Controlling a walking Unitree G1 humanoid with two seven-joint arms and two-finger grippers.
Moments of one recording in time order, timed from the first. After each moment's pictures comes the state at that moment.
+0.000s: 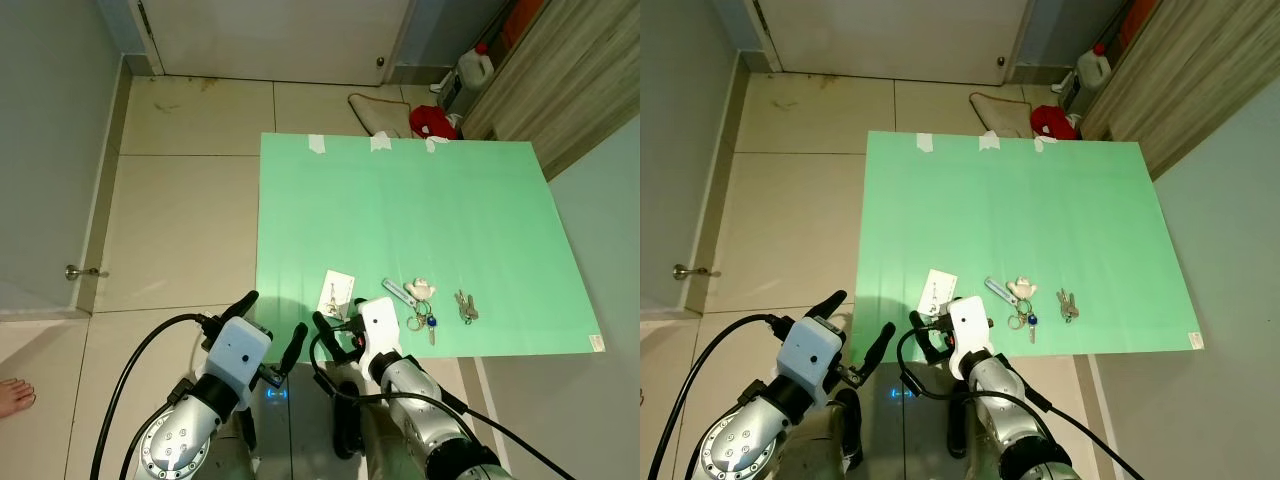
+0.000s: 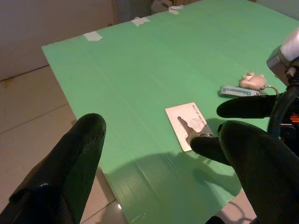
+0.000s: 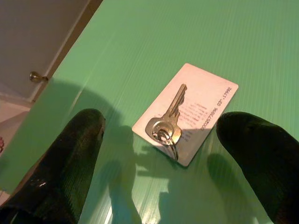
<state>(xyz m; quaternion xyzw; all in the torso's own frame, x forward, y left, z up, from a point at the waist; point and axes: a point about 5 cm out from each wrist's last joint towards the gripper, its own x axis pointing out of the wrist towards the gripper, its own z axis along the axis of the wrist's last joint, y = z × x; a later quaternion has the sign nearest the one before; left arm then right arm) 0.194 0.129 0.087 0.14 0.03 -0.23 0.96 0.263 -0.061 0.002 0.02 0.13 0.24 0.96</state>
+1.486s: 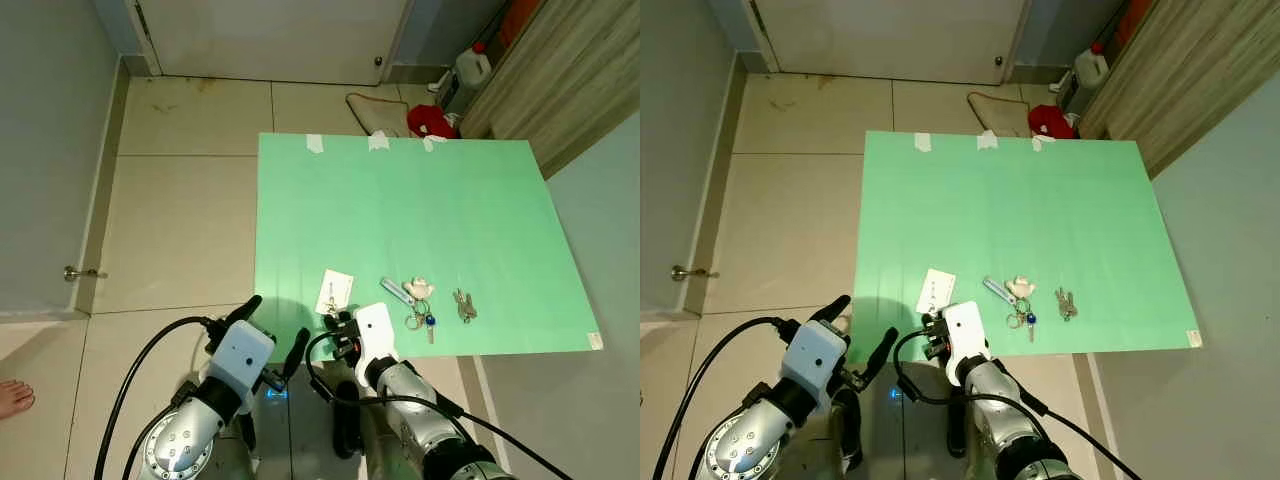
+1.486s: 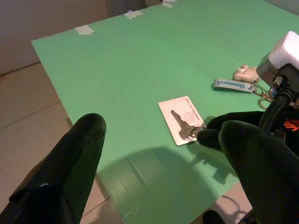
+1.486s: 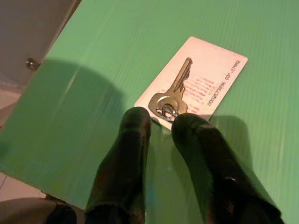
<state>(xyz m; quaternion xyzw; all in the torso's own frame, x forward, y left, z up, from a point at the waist) 0.192 0.128 0.079 0.14 0.04 -0.24 0.96 0.257 -0.056 -0.007 0.02 0.16 0.24 0.96</state>
